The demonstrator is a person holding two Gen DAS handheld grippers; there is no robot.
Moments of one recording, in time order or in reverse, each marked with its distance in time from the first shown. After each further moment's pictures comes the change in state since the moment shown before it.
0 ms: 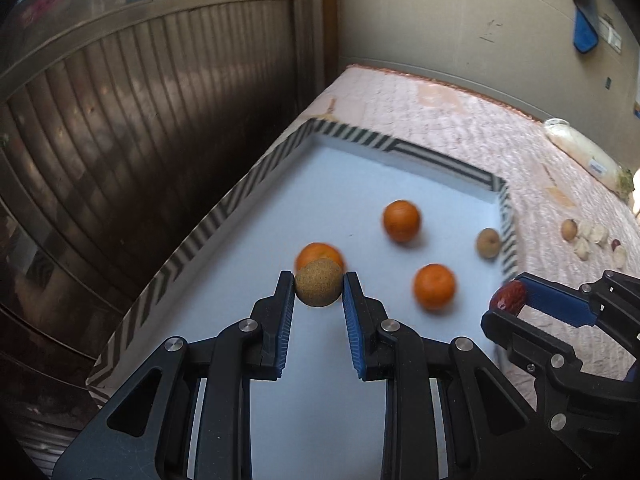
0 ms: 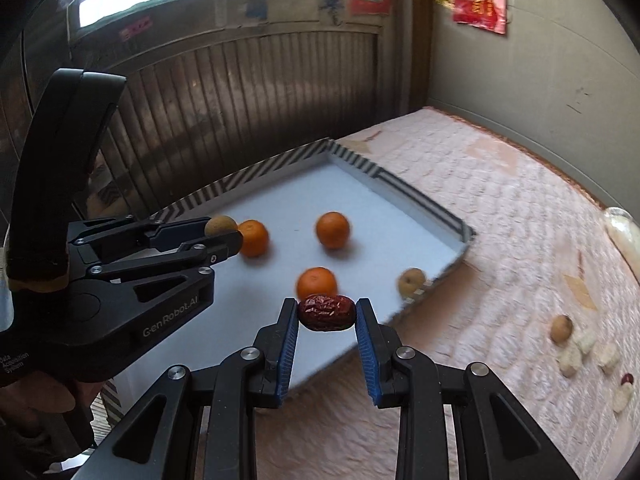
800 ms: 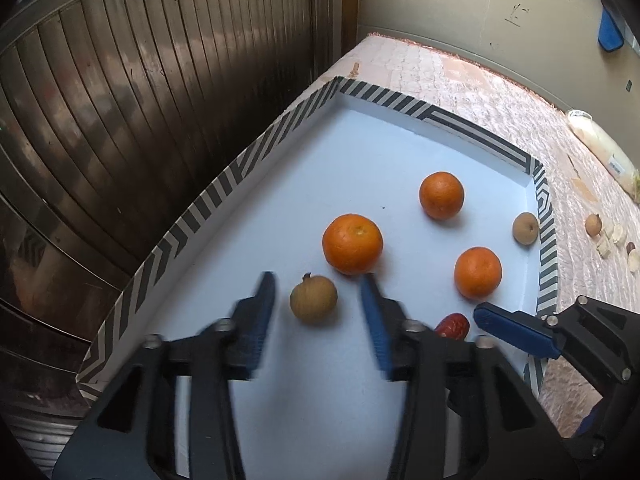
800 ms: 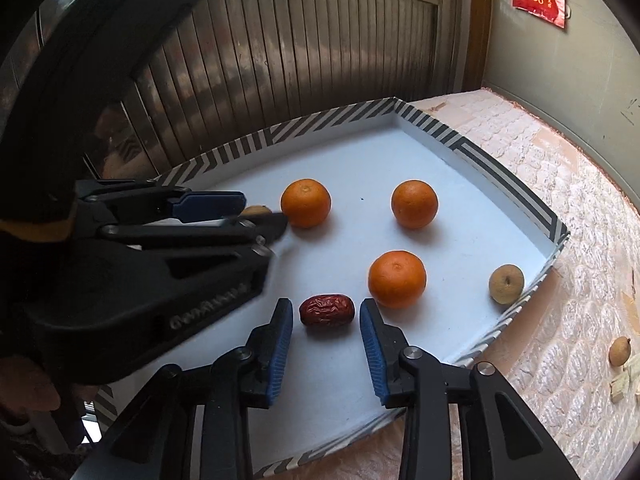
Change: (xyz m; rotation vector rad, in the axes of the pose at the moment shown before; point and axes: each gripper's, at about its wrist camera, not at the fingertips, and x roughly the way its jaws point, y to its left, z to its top) left arm 0.021 0.013 -0.001 -0.036 0.100 0.014; right arm 0.048 0.032 0.001 -0.084 0.094 0.092
